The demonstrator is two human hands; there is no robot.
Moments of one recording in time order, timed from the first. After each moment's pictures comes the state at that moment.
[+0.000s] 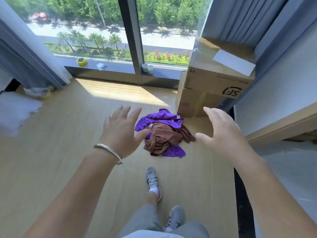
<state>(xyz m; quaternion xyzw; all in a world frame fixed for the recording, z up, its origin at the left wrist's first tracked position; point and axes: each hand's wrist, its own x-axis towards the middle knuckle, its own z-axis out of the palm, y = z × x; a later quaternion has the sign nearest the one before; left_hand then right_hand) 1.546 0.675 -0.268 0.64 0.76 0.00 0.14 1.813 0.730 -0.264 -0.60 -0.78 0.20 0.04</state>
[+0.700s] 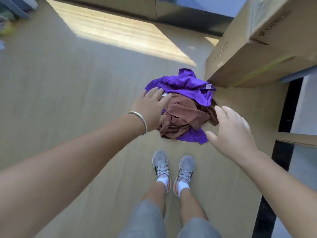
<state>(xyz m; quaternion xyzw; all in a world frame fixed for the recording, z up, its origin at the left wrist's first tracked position) 1.445 0.911 -0.666 0.73 0.63 -0.17 0.19 1.694 0.927 -0.635 -0.58 -0.76 0.21 -0.17</state>
